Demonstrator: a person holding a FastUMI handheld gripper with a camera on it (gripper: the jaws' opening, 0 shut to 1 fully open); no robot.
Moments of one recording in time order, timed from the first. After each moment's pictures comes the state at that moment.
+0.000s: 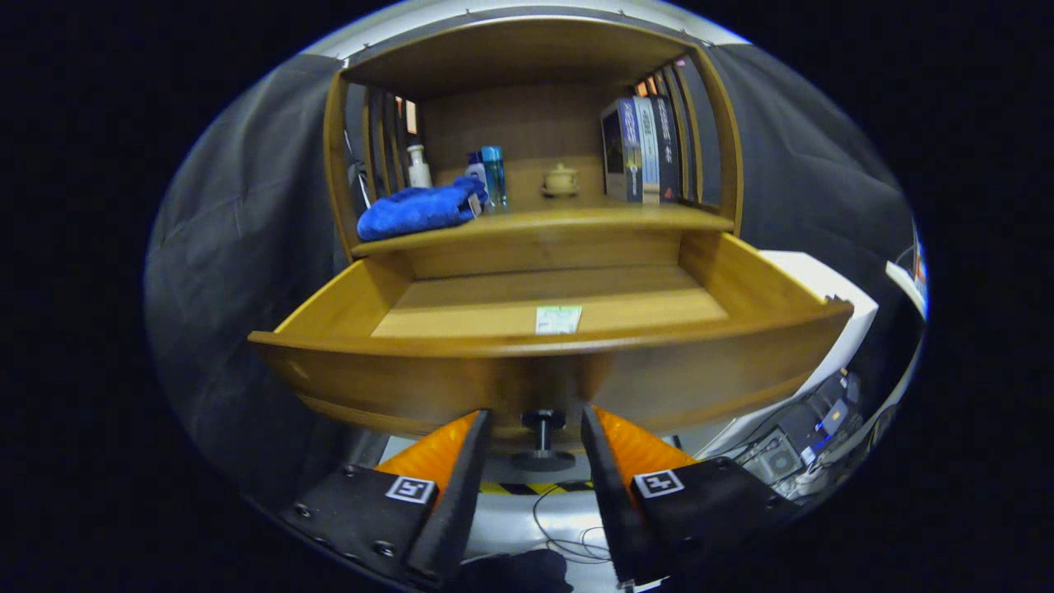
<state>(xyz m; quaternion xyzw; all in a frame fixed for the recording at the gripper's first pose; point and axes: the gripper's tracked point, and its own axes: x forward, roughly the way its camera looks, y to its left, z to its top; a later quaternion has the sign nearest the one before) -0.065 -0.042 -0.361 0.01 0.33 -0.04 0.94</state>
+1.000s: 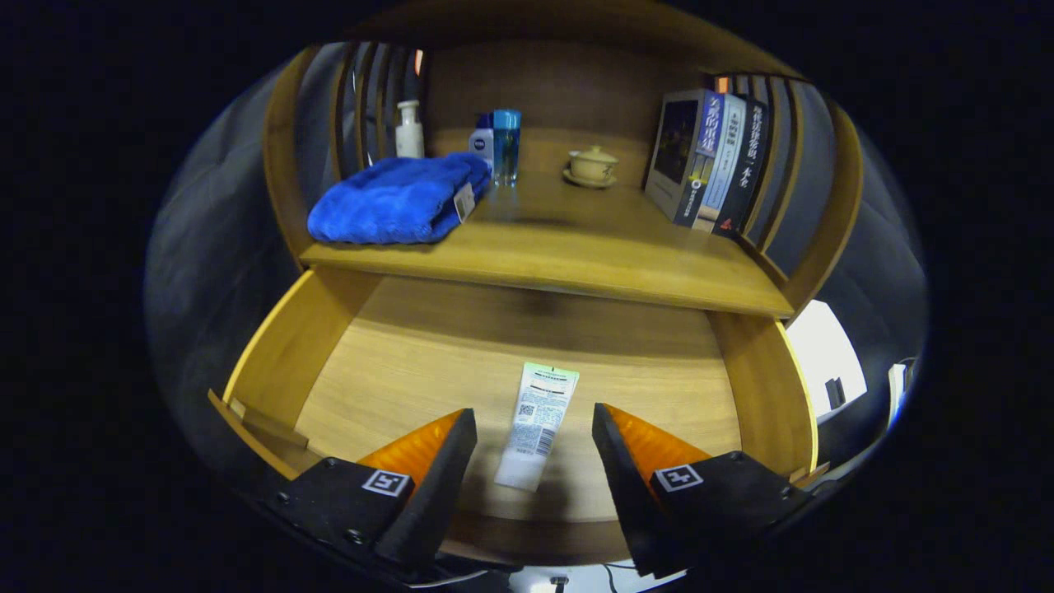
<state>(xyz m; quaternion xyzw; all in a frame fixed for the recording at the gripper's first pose) 0.064 -0.068 -0.386 -0.04 0.48 -0.01 0.87</state>
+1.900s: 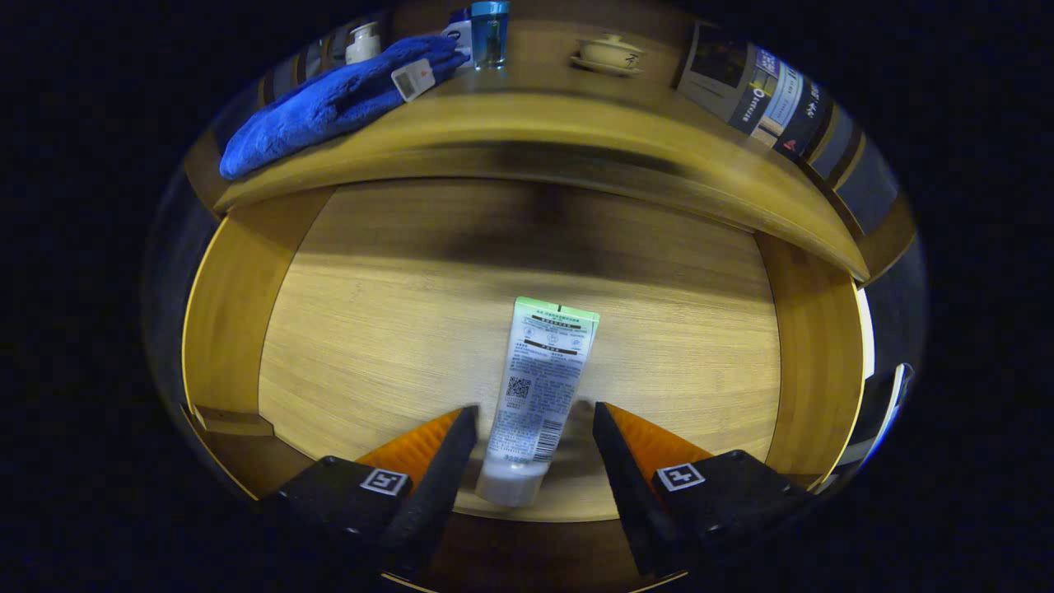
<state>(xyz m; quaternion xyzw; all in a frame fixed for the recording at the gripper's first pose) 0.057 -0.076 -0.459 -0.04 0.63 -0.03 0.77</state>
